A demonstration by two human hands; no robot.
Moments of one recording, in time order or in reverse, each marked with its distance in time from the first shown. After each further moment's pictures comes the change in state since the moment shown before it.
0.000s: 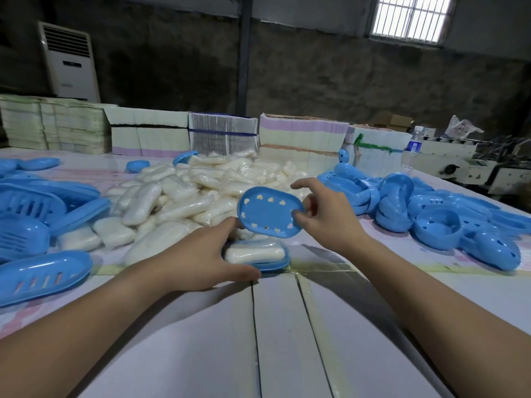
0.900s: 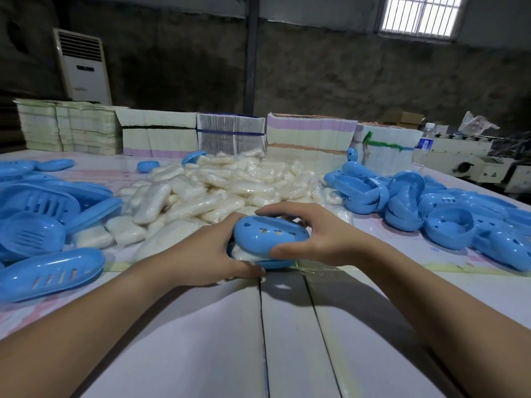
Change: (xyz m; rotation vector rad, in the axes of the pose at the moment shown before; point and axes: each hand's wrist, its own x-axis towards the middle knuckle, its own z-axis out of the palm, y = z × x) left_hand -0.002 -0.004 -0.003 -0.169 0.000 0.023; right_hand -0.014 -0.031 -0.004 0.326 -0.522 -0.148
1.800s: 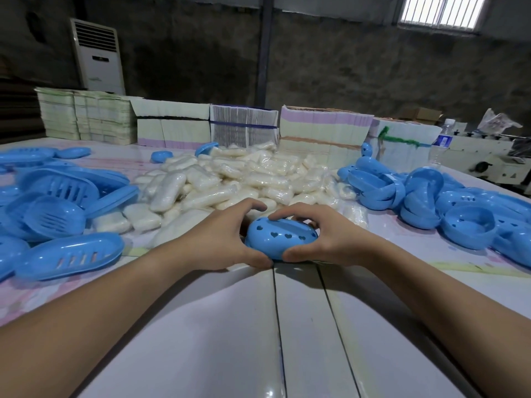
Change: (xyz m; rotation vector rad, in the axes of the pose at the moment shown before) left_hand -0.002 0.004 -0.004 0.003 0.042 -0.080; right_hand 0.004 0.009 0.012 -0.060 -0.028 0.044
